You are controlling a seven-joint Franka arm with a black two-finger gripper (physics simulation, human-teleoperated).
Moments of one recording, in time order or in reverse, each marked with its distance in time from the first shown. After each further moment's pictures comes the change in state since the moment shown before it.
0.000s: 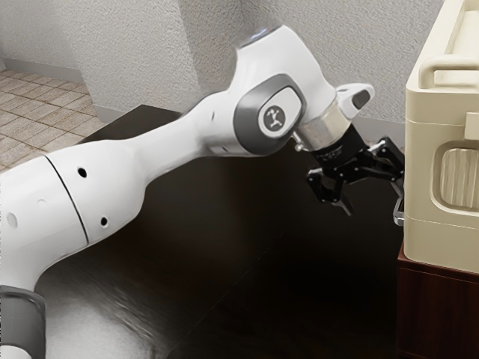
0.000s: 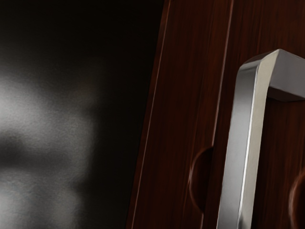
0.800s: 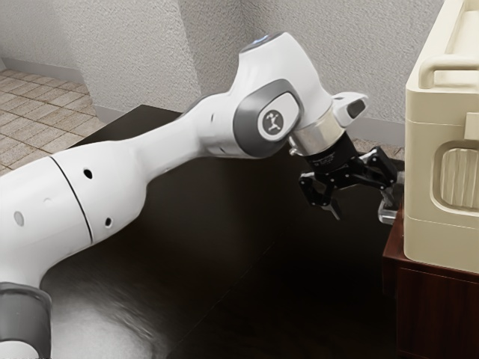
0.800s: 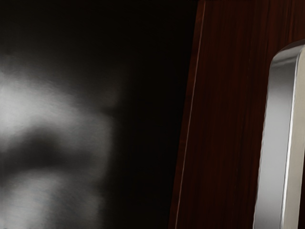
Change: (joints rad) arm 0.020 0.011 0.007 0.000 0.037 -0.045 0.039
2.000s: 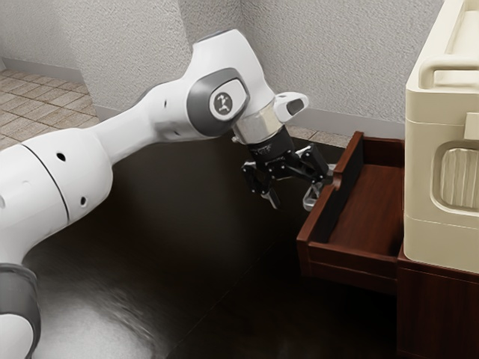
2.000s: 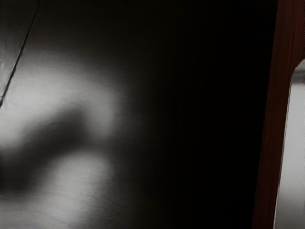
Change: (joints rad) arm 0.111 -0.032 0.069 -0.021 0.001 -0.150 0.180
